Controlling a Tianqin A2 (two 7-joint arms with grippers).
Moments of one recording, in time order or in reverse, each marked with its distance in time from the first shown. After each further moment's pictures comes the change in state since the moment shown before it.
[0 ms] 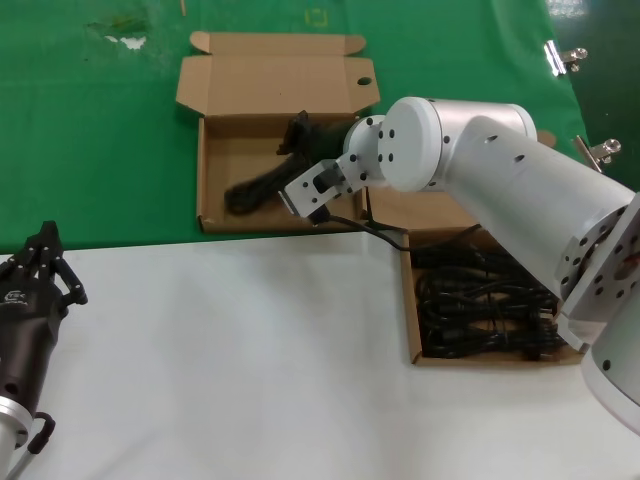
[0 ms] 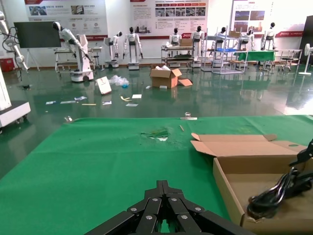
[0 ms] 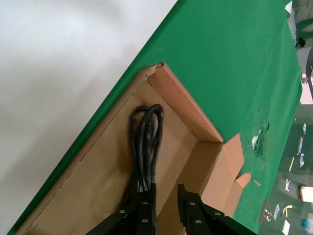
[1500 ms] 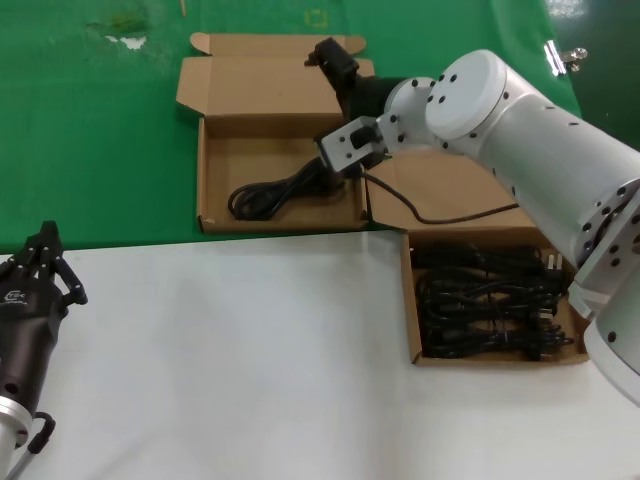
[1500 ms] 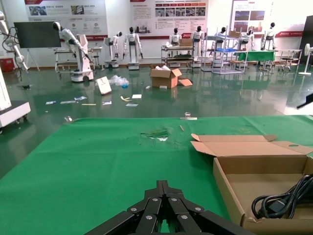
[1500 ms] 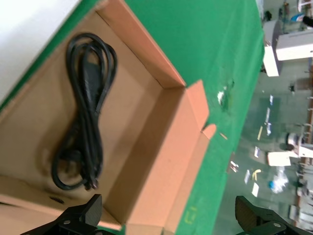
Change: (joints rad) left arm 0.000 0.000 0.000 0.000 0.000 0.000 0.000; right arm 0.057 0.000 0.020 -0.182 0.414 0.090 -0.392
